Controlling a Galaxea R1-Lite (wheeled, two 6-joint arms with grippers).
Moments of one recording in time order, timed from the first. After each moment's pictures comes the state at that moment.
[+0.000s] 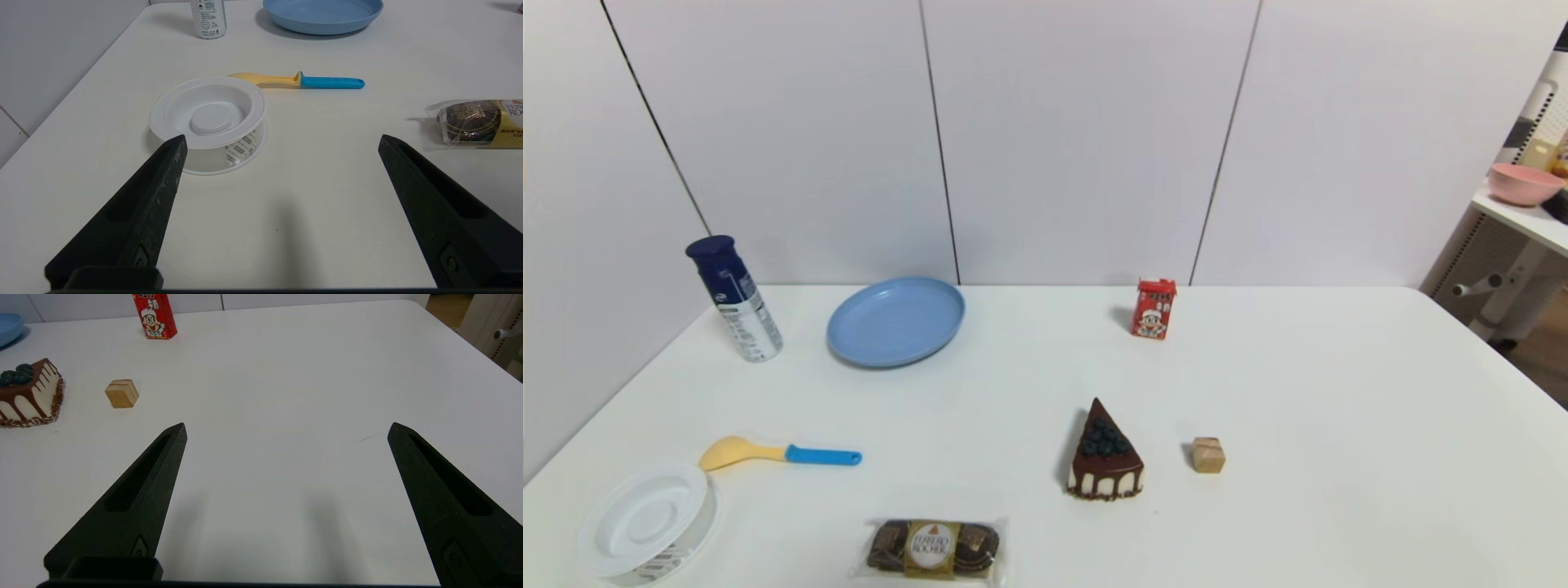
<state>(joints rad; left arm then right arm) 0.00 0.00 0.00 0.00 0.00 0.01 0.01 0.00 0.00 0.00 -0.02 0.05</state>
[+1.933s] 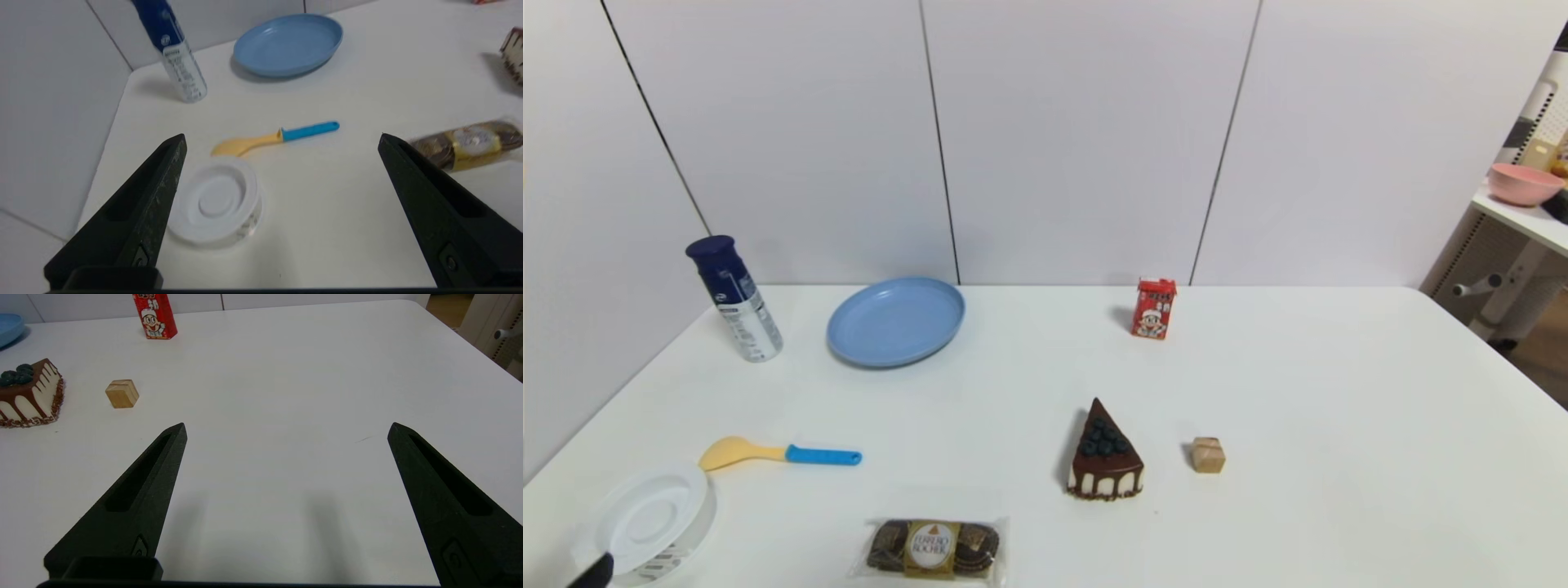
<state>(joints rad) -0.04 0.37 -0.32 -0.01 -0.11 0.21 0.01 0.00 0.00 0.00 -0.02 0.05</state>
